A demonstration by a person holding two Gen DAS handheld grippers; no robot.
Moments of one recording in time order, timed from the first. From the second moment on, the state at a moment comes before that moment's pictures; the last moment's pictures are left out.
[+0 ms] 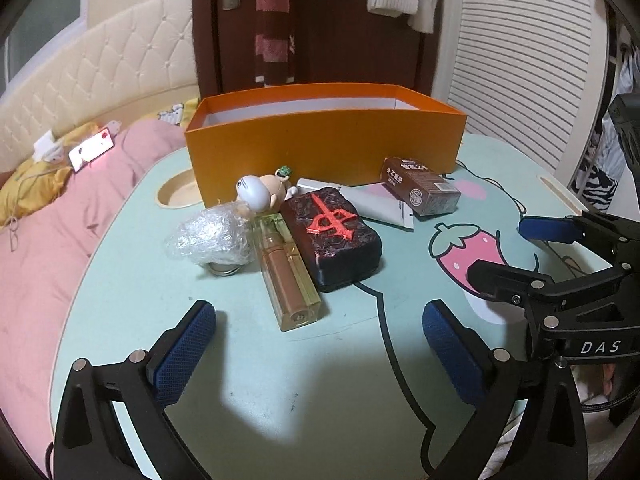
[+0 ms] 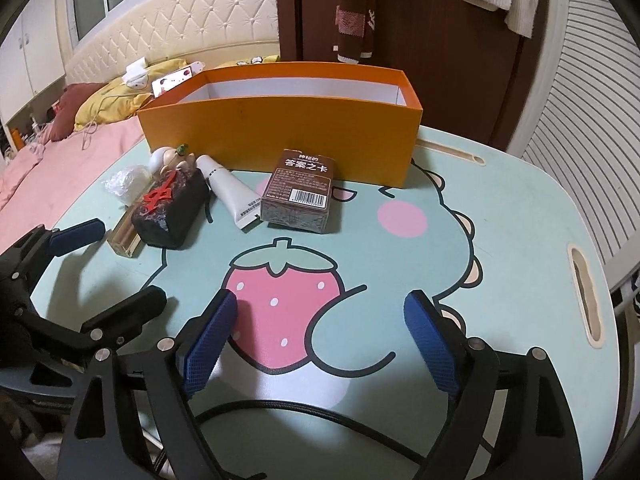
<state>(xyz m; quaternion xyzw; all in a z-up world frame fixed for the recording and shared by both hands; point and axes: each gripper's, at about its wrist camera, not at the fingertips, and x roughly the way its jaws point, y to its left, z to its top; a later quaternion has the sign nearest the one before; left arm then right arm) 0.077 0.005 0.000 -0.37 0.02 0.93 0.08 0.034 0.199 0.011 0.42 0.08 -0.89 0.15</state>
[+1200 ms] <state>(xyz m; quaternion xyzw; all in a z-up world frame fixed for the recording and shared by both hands) 0.063 -0.029 0.010 -0.39 -0.02 0.92 0.06 0.034 0.195 0.003 0.42 0.08 -0.89 0.17</state>
